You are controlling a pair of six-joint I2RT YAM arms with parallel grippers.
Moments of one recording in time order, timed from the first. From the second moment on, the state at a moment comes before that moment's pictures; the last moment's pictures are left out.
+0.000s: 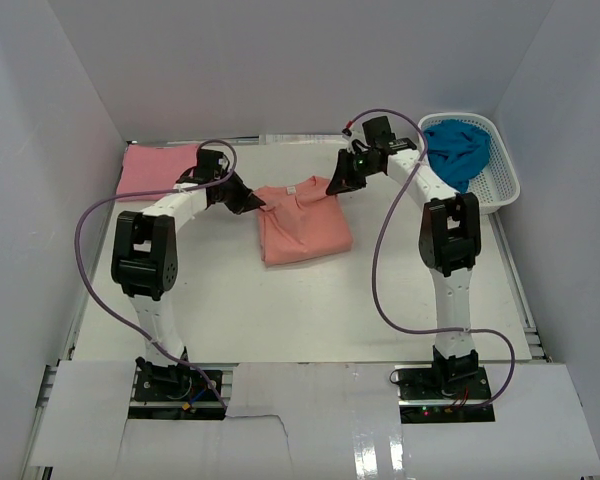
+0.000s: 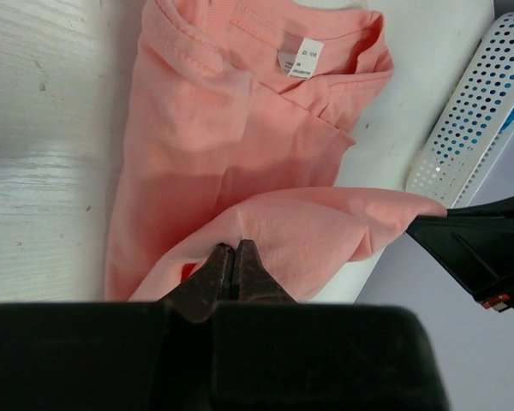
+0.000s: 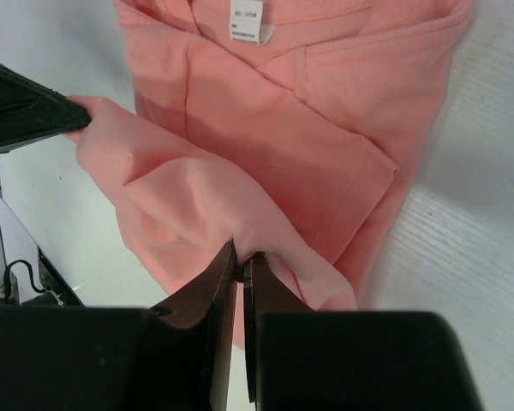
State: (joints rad) left arm -0.17 1.96 1.41 -0.30 0.43 -0.92; right arm 0.32 2.22 1.96 -0.68 -0.62 0.26
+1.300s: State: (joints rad) left arm -0.13 2.01 1.48 -0.22 0.22 -0.87; right arm 0.27 2.43 2.06 -0.39 -0.72 0.33
